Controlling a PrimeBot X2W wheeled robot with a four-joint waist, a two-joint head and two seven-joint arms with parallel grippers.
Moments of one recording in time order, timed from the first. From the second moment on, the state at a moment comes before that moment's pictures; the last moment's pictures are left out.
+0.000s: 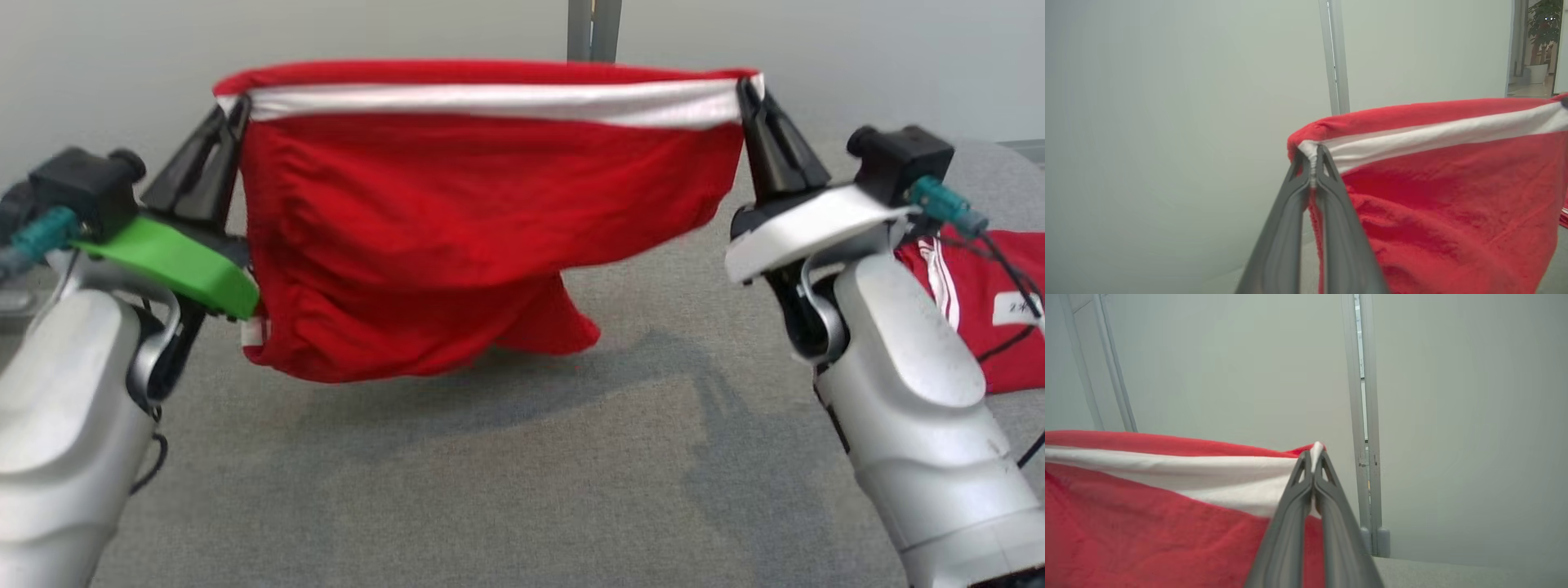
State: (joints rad) left arm -0.68 0.45 -0.50 0.39 -0.60 -0.13 -0.22; right arm -0.67 -0.10 0.21 0.50 0.37 0.13 -0.26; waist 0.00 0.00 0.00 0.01
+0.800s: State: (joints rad) left arm -1.35 0.42 -0.66 0.68 -0.55 -0.13 -0.25; right arm -1.33 -0.16 0.11 0.71 0.14 0.13 -0.26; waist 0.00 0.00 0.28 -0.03
